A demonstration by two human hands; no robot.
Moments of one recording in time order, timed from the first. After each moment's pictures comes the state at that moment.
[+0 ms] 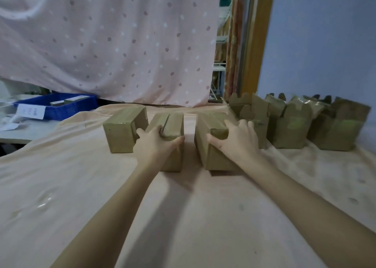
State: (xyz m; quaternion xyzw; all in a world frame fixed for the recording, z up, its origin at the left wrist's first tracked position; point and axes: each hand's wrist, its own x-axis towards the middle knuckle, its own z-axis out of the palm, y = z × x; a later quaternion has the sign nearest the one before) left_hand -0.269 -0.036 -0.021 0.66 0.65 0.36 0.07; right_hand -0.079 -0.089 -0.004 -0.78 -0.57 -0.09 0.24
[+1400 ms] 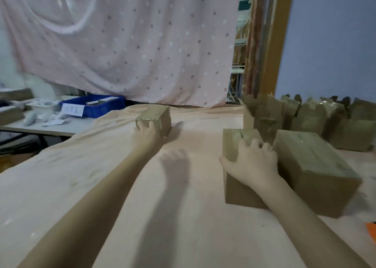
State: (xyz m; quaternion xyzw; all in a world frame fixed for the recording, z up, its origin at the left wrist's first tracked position) left_hand -0.346 -0.045 -0.014 0.68 0.69 0.26 -0.02; right_hand -0.131 -0.191 0.000 -0.81 -0.58 -0.06 0.08
